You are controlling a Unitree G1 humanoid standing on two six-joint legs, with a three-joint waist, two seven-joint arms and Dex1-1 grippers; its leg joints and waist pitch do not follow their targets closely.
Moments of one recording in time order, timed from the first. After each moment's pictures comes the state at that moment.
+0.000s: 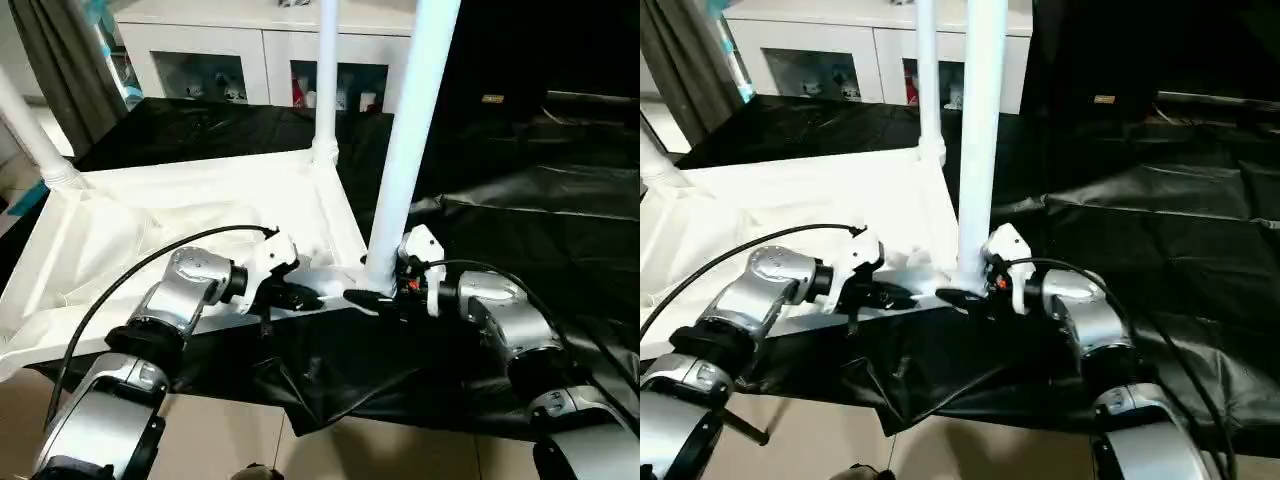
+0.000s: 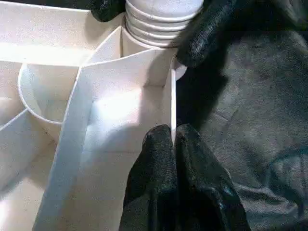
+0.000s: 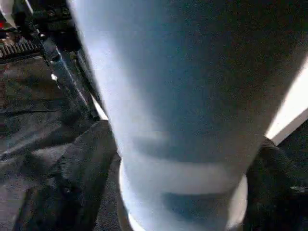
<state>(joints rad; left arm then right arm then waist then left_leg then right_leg) -0.68 0.33 -0.23 0.77 0.02 0.06 -1.28 -0.58 -0.28 0.12 0.74 0.11 -0.01 1.10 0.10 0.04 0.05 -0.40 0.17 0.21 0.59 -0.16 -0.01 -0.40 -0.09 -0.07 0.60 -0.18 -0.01</state>
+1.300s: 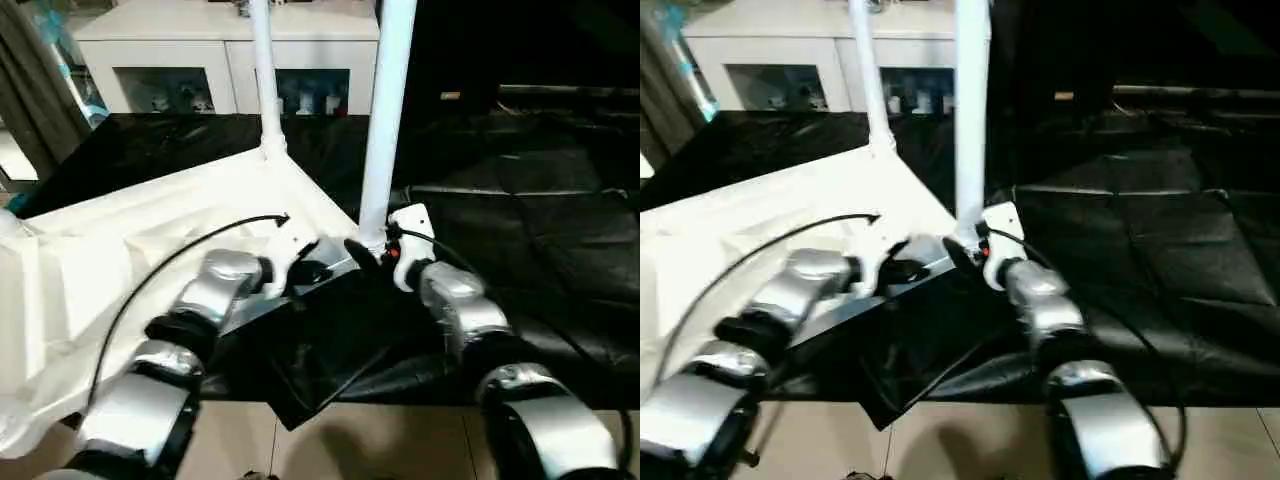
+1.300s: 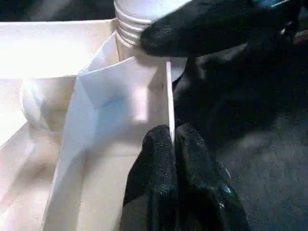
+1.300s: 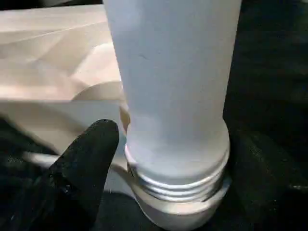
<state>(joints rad) -0.74 0.24 -0.18 0.90 0.05 0.05 -1.02 -0.69 -0.14 0.01 0.96 0.07 -0.06 0.71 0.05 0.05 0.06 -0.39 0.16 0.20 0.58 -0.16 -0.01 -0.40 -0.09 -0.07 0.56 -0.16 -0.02</state>
